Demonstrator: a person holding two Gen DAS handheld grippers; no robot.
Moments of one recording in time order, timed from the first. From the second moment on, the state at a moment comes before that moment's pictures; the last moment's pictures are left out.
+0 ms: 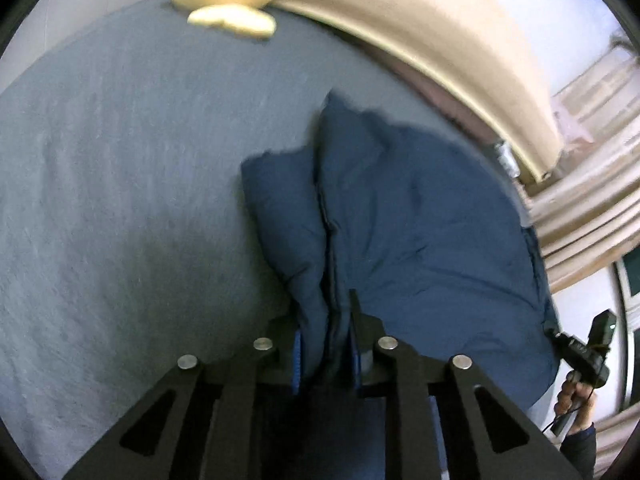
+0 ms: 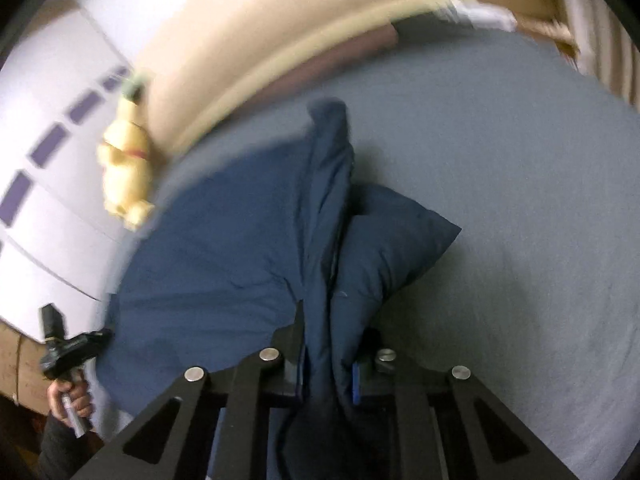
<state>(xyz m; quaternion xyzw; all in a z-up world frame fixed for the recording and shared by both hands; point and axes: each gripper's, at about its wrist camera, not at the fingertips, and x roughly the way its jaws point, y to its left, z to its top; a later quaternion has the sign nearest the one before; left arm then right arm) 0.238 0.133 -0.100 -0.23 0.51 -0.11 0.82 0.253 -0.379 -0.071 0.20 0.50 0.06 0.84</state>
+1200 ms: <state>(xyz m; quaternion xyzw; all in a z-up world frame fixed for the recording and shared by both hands) 0.153 0.028 -0.049 0.02 0.44 -0.04 0.90 0.161 -0.257 -0.061 0.09 0.41 0.02 0.91</state>
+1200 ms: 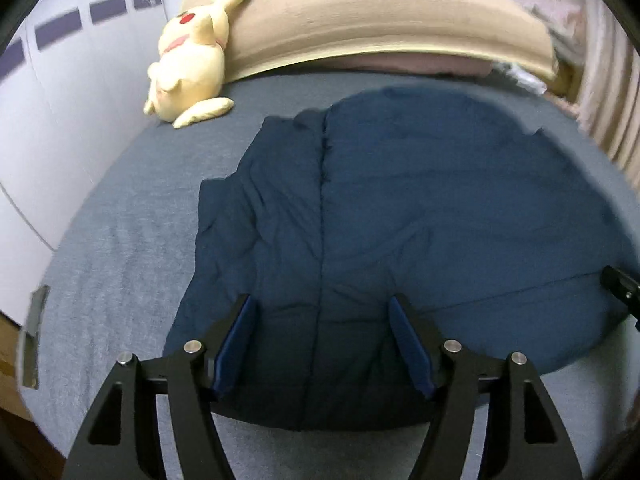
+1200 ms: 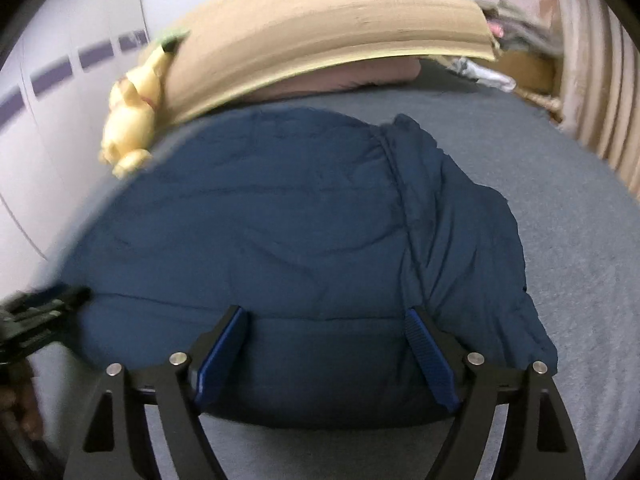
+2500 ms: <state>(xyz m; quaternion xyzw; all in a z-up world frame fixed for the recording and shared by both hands) 0.252 0.118 -0.006 -0.17 0.48 -0.17 0.84 0.261 -0.356 0.021 0.19 0.44 0.14 0.86</state>
